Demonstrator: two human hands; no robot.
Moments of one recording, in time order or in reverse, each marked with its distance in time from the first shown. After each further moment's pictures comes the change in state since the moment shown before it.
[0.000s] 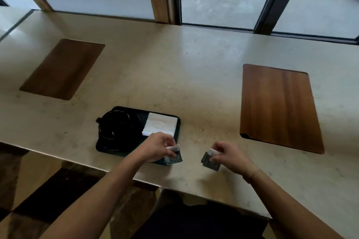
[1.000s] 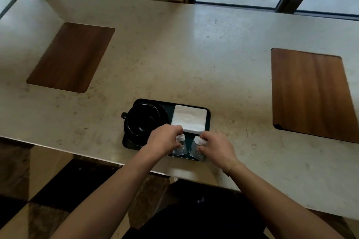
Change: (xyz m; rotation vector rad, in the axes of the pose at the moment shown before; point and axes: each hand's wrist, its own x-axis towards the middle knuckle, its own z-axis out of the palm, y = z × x) left_hand 0.012 -0.082 -0.036 0.442 0.082 0.071; right_hand 0.049 -0.100 0.114 -0.162 0.186 -0.049
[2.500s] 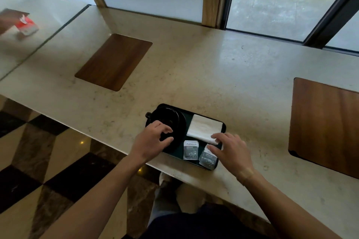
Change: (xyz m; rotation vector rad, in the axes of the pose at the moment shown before) left_hand -0.072 -0.056 -0.016 -0.236 0.507 -0.013; right_hand -0.004 -0.004 -0.025 -0.158 0.213 -0.278
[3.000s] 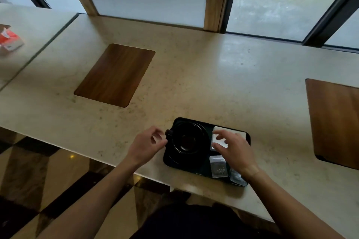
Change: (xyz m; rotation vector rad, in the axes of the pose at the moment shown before) left_hand 0.040 -0.112 -0.046 -0.286 -0.080 -0.087; right_hand 0.055 -0.073 0.032 0.177 0.060 0.098
